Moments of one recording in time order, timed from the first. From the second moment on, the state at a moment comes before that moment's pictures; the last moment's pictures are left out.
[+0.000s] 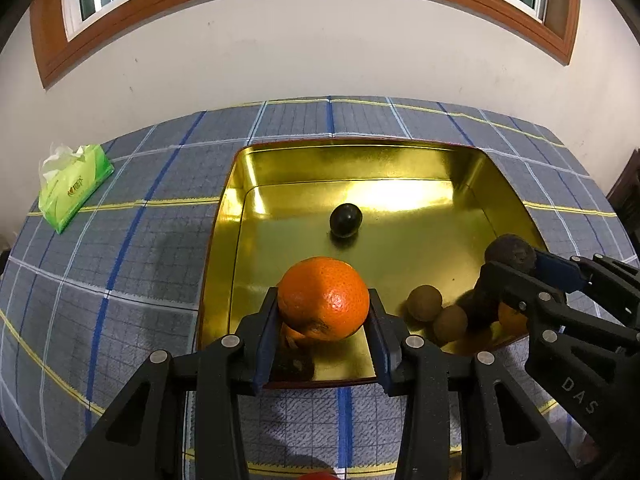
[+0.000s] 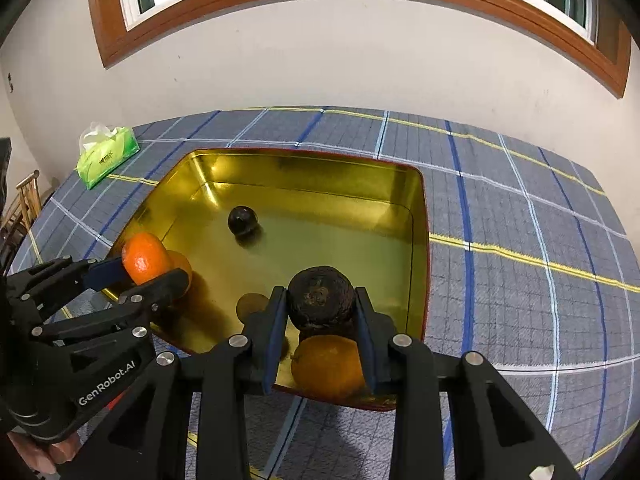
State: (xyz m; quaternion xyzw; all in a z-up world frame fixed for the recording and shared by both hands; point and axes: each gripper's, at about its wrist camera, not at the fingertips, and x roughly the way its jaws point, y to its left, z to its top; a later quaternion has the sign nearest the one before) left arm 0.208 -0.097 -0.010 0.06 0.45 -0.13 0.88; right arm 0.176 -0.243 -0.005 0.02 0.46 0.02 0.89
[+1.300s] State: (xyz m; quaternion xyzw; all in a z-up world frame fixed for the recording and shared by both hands) left arm 0.145 -0.075 0.019 0.06 0.42 -0.11 0.90; right arm 0.121 -0.238 0.036 0.03 0.43 0.01 0.90
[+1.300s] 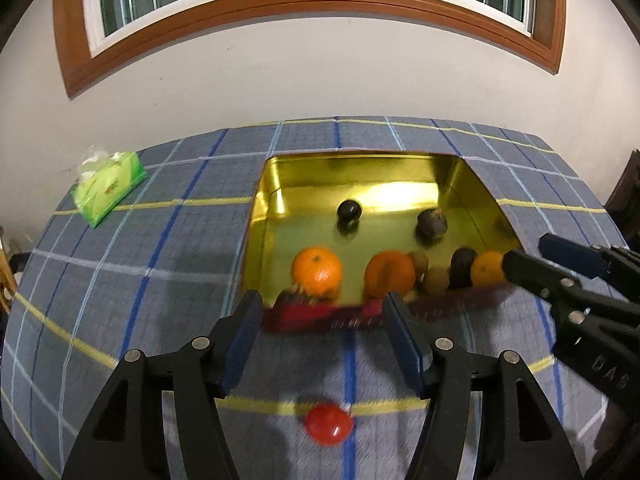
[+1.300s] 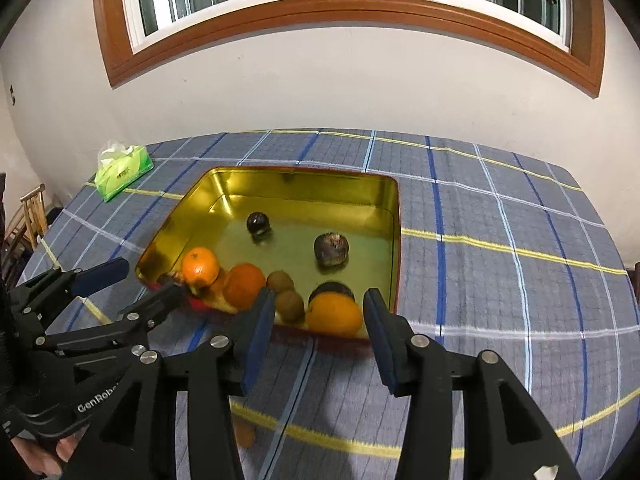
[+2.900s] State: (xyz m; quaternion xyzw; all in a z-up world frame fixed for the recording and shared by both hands) left arm 0.076 -0.018 -0.039 0.04 0.46 -0.06 0.88; right arm 0.051 -0.179 -0.035 0.01 0.47 0.04 0.88
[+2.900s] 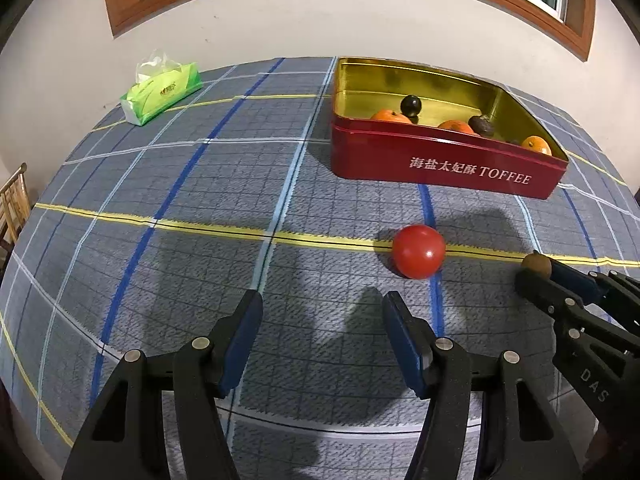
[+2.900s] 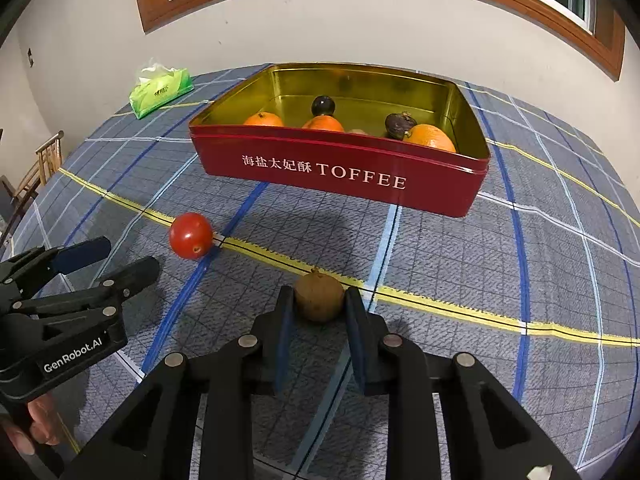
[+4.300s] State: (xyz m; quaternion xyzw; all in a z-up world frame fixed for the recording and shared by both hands) left arm 0.103 -0.060 -0.045 0.06 0.45 -0.10 0.89; right arm 0.070 -0.227 -0.040 0.02 0.46 -0.02 0.89
